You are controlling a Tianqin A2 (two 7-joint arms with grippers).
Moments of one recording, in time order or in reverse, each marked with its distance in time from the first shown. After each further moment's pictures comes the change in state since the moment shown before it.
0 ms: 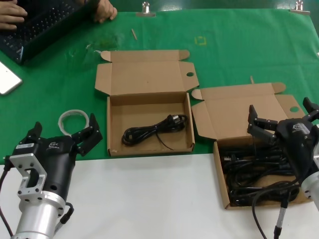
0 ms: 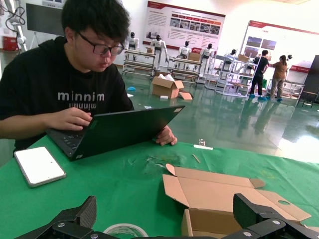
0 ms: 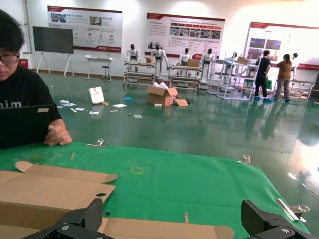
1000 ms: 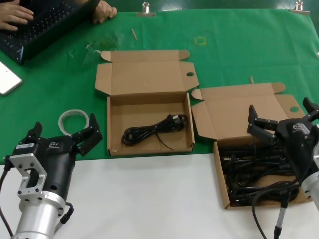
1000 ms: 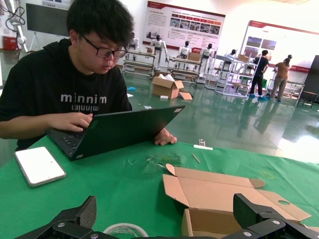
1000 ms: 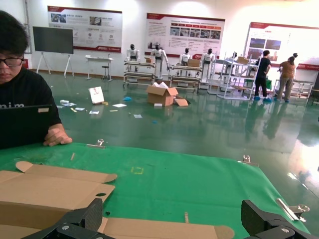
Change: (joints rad) left arm 0.000 0.000 0.000 0.000 0.000 0.000 0.000; right arm 0.000 0.000 0.000 0.000 0.000 0.000 0.000
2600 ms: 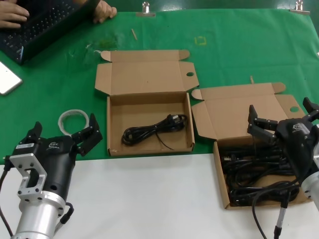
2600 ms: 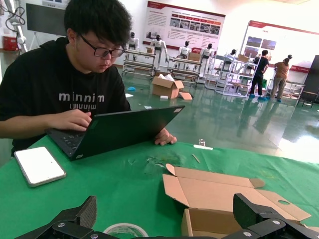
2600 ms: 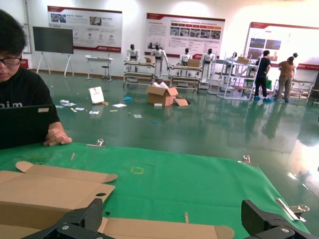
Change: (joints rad) left arm 0.000 0.000 0.000 0.000 0.000 0.000 0.000; right arm 0.000 0.000 0.000 0.000 0.000 0.000 0.000
